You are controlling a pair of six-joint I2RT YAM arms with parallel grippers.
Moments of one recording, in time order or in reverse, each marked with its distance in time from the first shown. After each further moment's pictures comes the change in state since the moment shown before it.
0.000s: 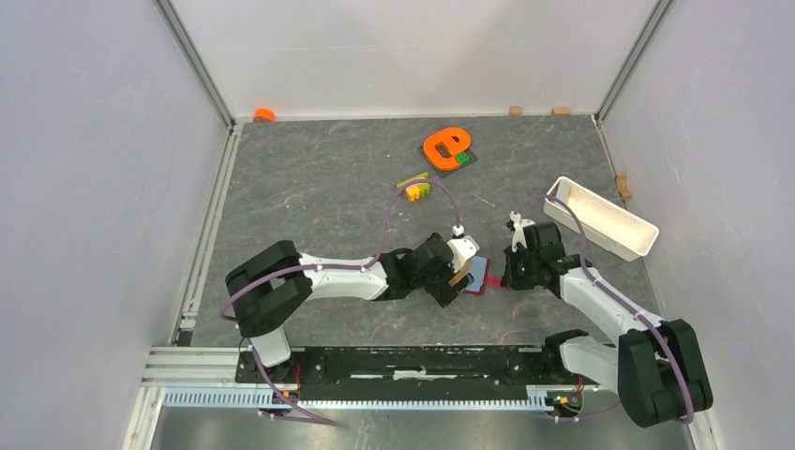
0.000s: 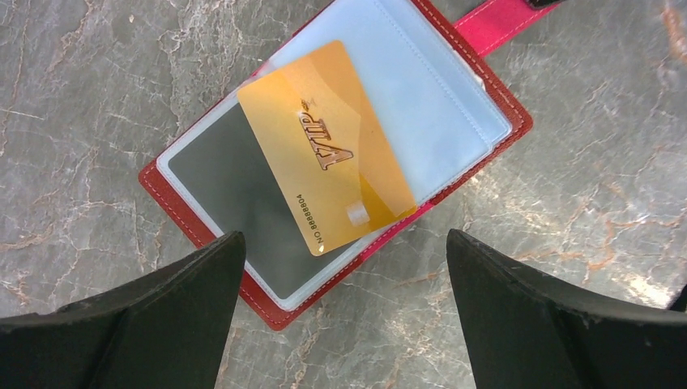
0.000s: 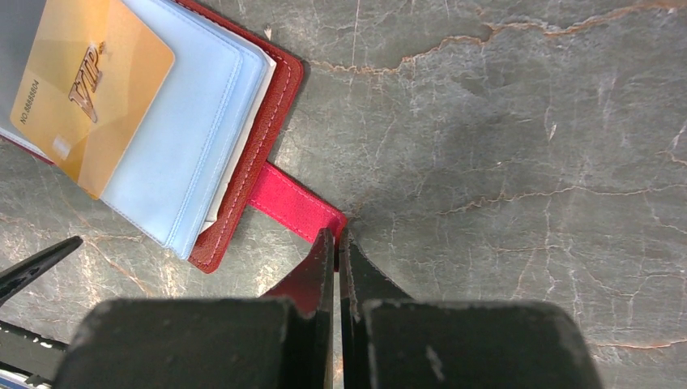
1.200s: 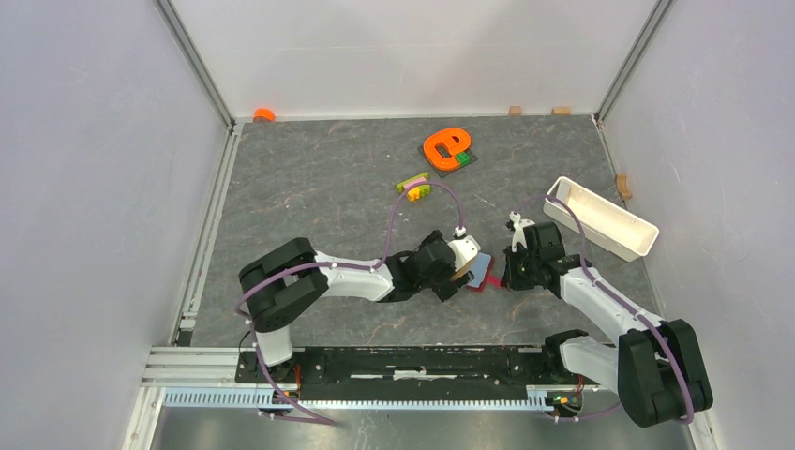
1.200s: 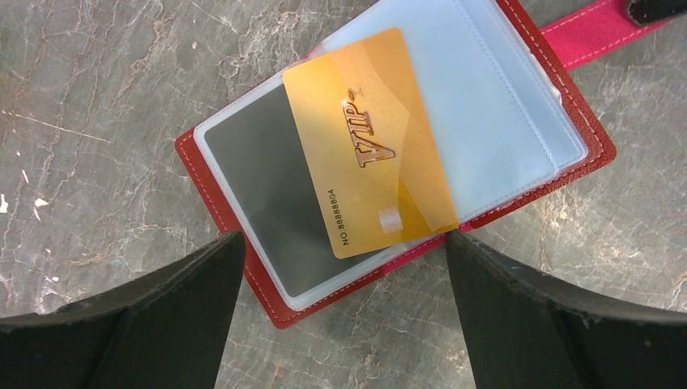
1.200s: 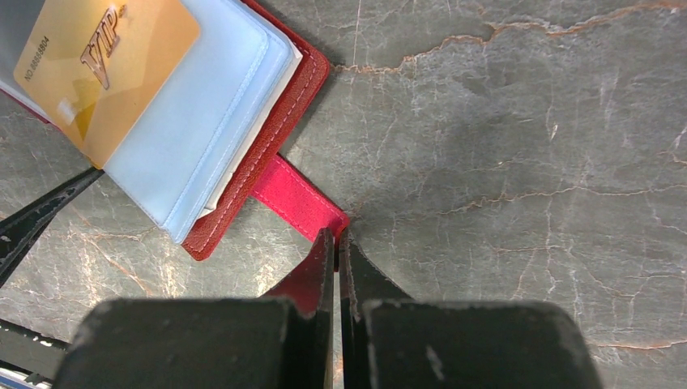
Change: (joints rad) left arm 0.002 0.080 -0.010 0.120 -0.124 0.111; right arm 0.000 0.000 0.000 -0.001 -0.003 -0.004
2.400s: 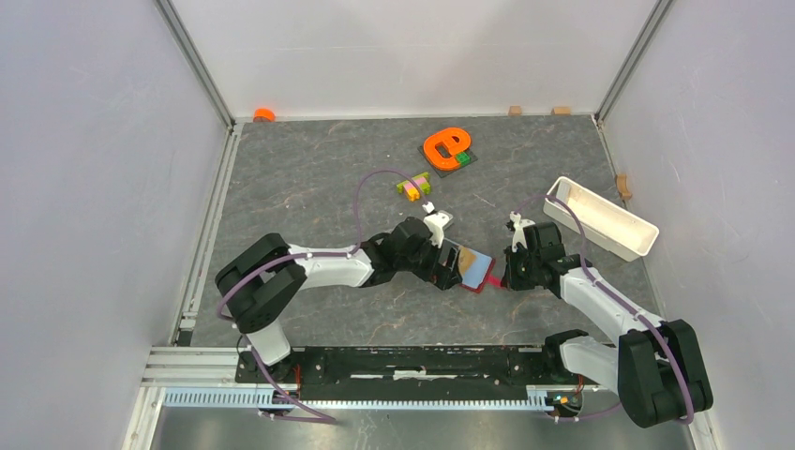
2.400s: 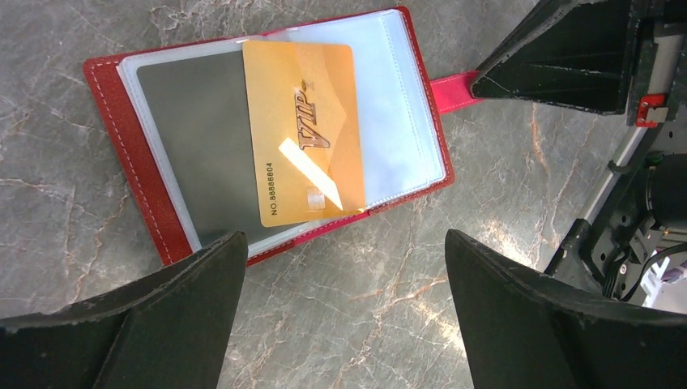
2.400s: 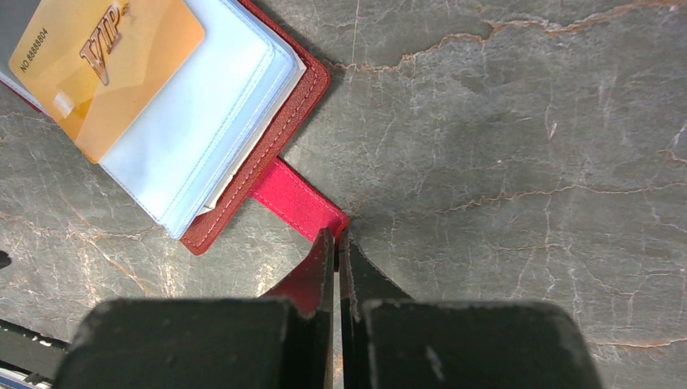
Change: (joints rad) left arm 0.161 -0.107 -0.069 0.037 0.428 -0.428; right arm 0.000 -0.001 0.000 -0.003 0.002 0.000
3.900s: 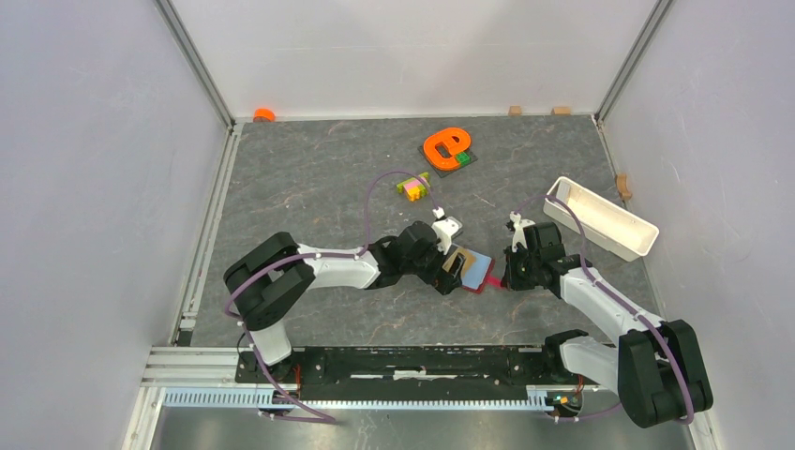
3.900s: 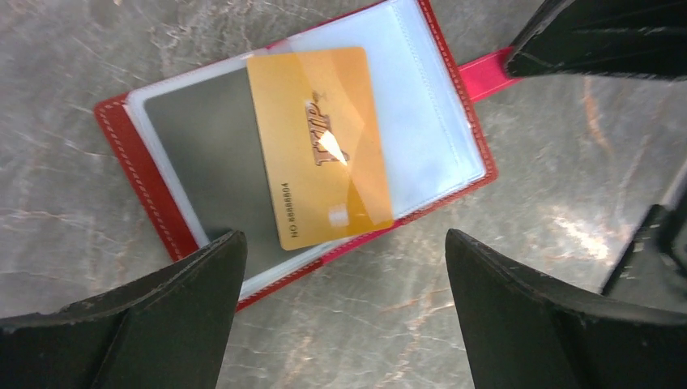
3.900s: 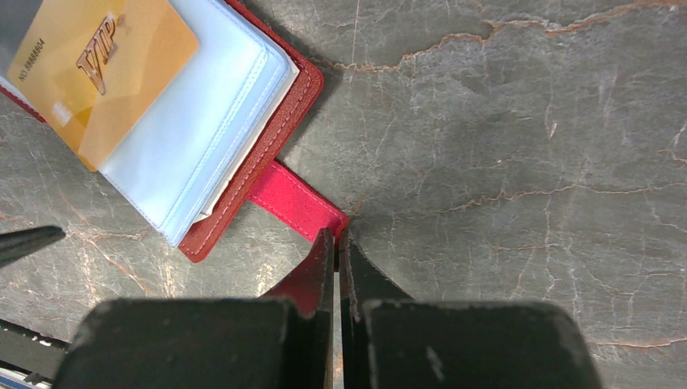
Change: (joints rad) left arm -0.031 0.051 0.029 -0.008 -0.059 0.089; right arm 0.000 0.000 0.000 0.000 -0.001 0.000
